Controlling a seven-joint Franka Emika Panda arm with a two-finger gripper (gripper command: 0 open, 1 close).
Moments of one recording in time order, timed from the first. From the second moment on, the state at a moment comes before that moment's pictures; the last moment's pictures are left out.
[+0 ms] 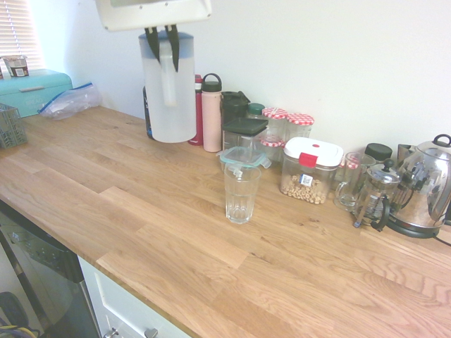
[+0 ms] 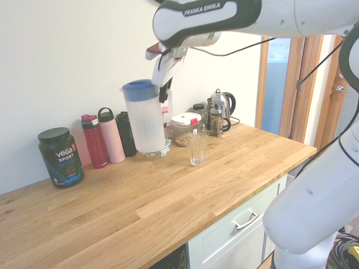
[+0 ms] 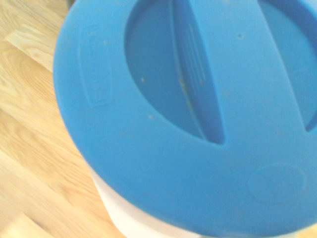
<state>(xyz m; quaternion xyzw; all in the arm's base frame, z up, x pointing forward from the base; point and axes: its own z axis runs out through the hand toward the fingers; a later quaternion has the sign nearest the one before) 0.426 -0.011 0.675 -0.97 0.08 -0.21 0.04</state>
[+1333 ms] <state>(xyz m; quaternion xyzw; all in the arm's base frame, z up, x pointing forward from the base) 0.494 -0.303 0.643 -0.99 -0.03 -0.12 -0.02</state>
